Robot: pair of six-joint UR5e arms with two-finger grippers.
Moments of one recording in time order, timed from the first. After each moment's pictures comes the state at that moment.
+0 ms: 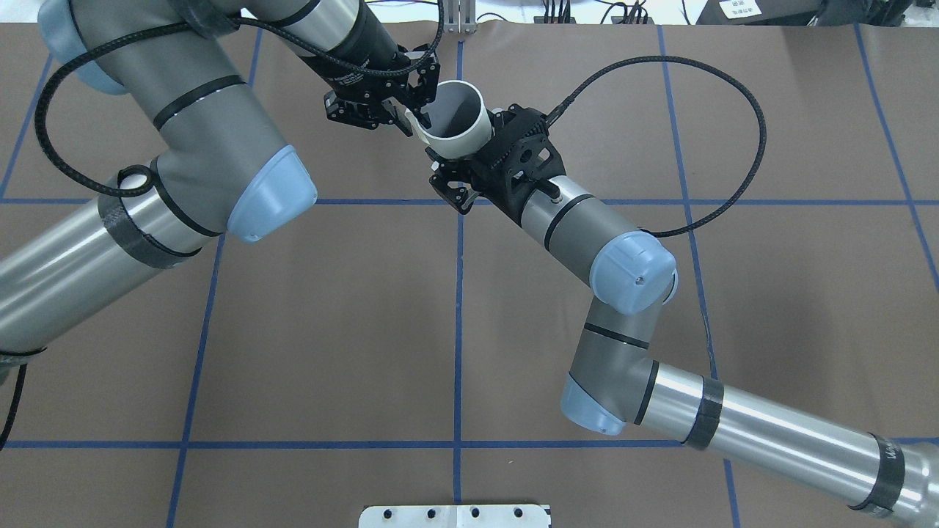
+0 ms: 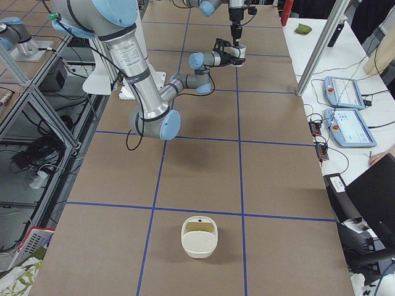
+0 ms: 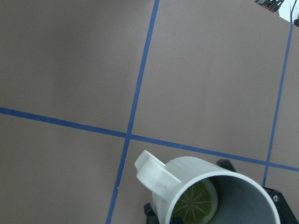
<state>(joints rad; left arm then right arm) -0.84 -2.43 -1.67 -1.68 -2.23 -1.39 0.48 -0.94 1.45 -0.30 1.16 0.32</state>
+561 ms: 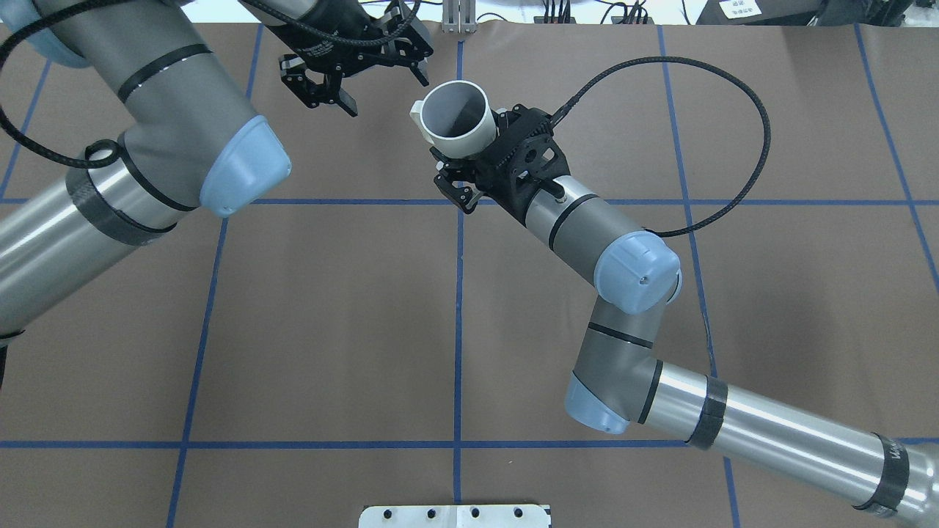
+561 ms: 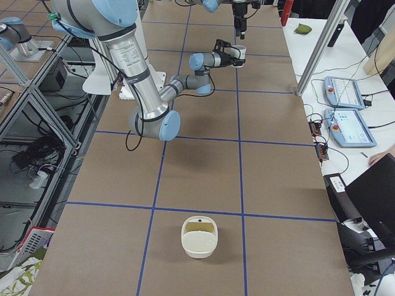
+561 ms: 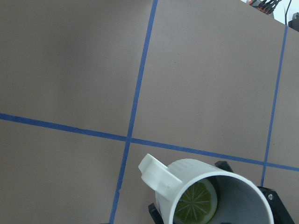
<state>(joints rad) -0.91 -2.42 -1.68 -1.62 -2.24 -1.30 0.49 -0.95 1.46 -0.30 1.16 0.32</state>
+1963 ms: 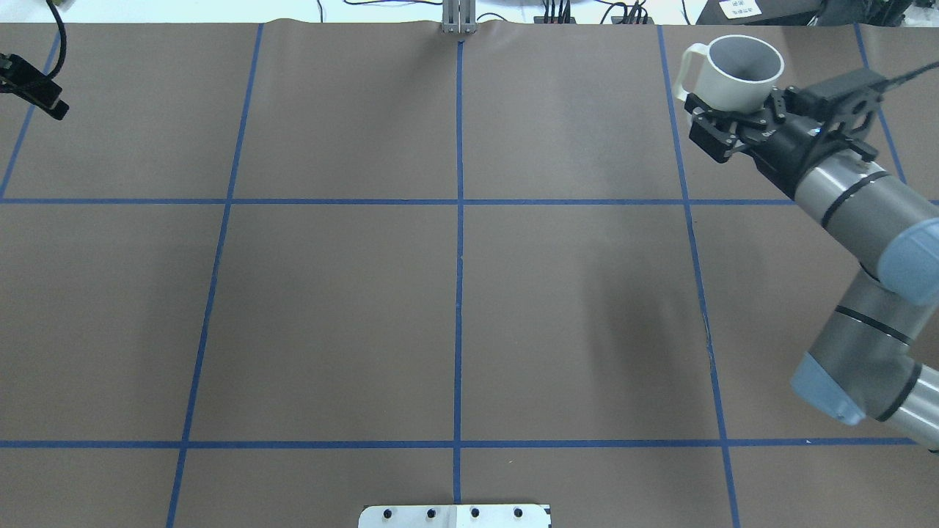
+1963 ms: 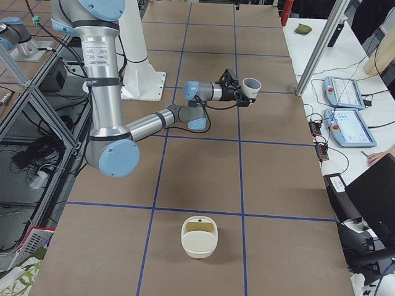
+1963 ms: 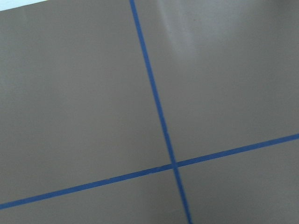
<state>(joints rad) -1.26 -1.91 -1.84 -1.38 -2.23 -0.13 0.72 -1.55 1.81 -0.28 1.19 0.80</state>
